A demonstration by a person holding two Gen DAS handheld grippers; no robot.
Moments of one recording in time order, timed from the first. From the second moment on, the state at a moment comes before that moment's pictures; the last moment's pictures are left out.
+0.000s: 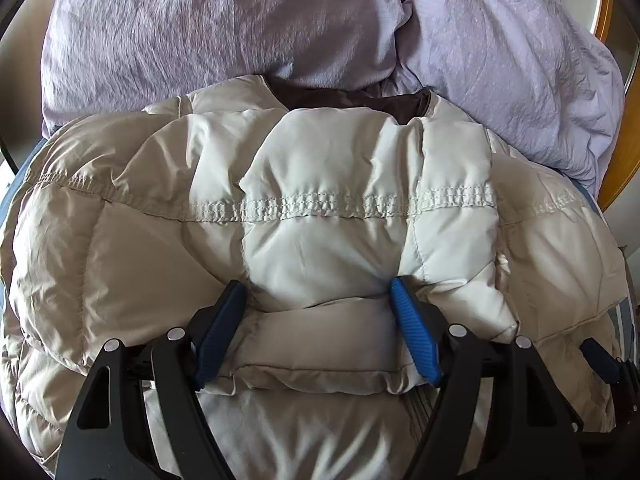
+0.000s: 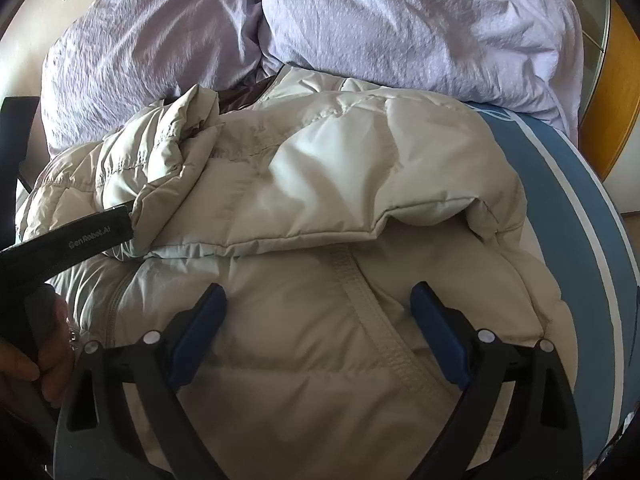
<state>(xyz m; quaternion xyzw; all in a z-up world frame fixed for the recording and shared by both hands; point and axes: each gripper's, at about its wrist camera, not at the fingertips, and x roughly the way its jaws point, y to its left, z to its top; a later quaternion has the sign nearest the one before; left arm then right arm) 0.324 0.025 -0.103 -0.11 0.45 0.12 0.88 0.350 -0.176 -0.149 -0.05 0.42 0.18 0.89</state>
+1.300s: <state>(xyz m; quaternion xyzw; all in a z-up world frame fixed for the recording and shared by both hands) 0.056 0.177 -0.095 -0.17 0.47 0.18 0.85 0.256 -0.368 -0.166 0.05 0.51 0.08 0.86</state>
